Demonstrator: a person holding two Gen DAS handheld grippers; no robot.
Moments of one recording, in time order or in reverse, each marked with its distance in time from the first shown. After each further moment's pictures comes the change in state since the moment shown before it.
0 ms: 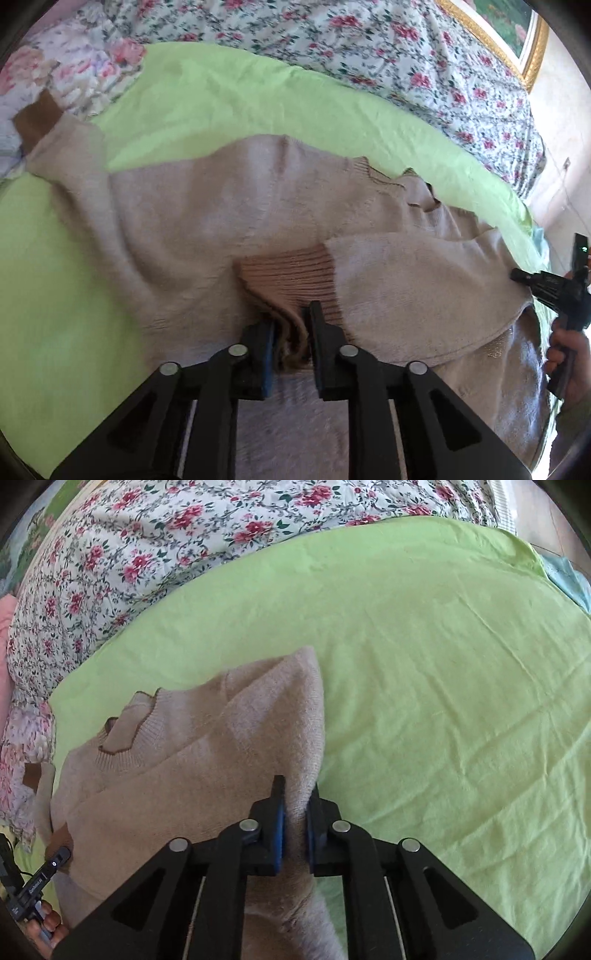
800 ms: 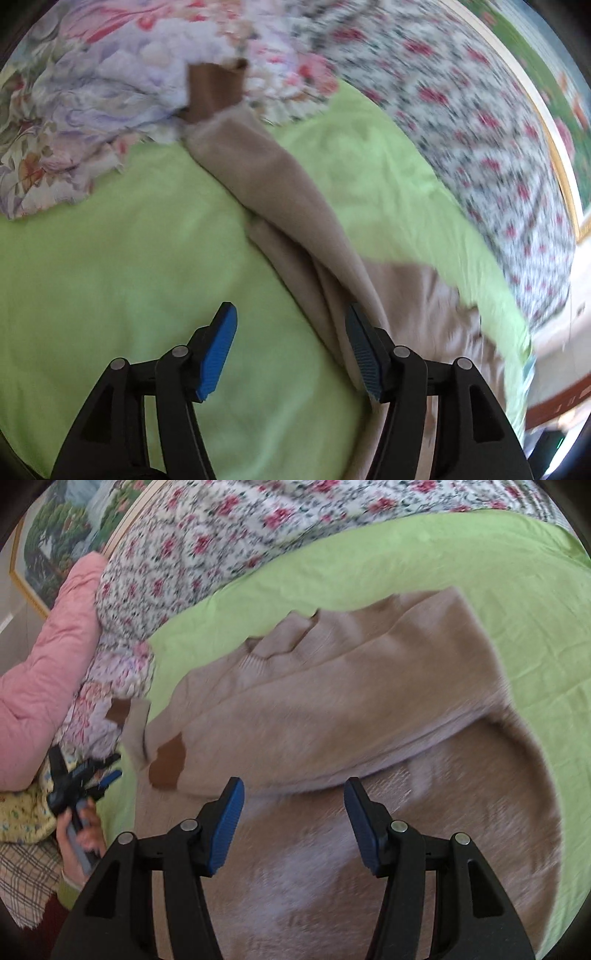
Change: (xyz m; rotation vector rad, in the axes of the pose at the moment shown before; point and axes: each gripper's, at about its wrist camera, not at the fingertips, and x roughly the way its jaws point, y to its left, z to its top) left arm -0.058 0.184 0.038 -0.469 -0.110 0.051; right arm -0.052 0.097 -0.106 -0.107 0.086 0.315
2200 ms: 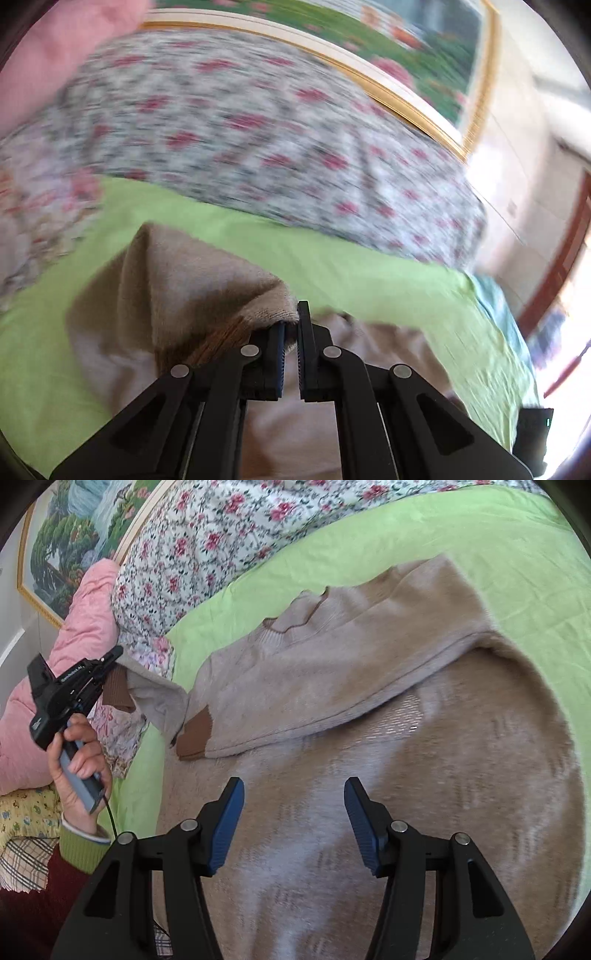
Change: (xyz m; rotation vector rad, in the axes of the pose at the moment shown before) left arm -0.049 -0.244 -0.046 0.544 -0.135 -0.348; right arm -0.032 -0.012 -0.040 0.082 -0.024 0.067
